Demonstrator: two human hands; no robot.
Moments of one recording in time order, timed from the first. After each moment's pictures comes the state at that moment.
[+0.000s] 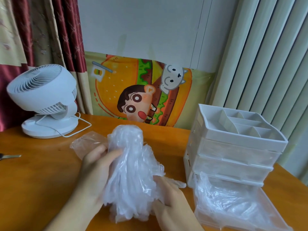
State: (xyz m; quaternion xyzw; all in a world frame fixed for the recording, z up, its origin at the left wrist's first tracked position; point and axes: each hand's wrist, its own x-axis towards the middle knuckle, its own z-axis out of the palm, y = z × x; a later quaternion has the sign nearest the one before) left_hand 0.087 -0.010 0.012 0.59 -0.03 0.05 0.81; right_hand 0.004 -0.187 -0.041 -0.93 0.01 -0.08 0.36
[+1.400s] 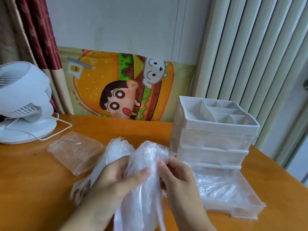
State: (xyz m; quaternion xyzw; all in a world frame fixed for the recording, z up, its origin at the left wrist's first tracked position) left_hand 0.032 -0.044 0.015 0.64 -0.22 -0.18 0.71; right_hand -0.014 -0.200 -0.009 -0.68 0.03 -0.24 0.69
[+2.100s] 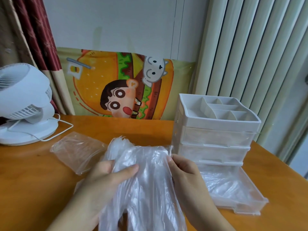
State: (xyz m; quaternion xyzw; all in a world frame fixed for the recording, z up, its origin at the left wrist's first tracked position) left_hand 0.038 -0.029 0.020 0.71 -0.07 -0.15 0.68; right_hand -0.018 -0.217 -0.009 -0.71 0.05 -0.20 0.67
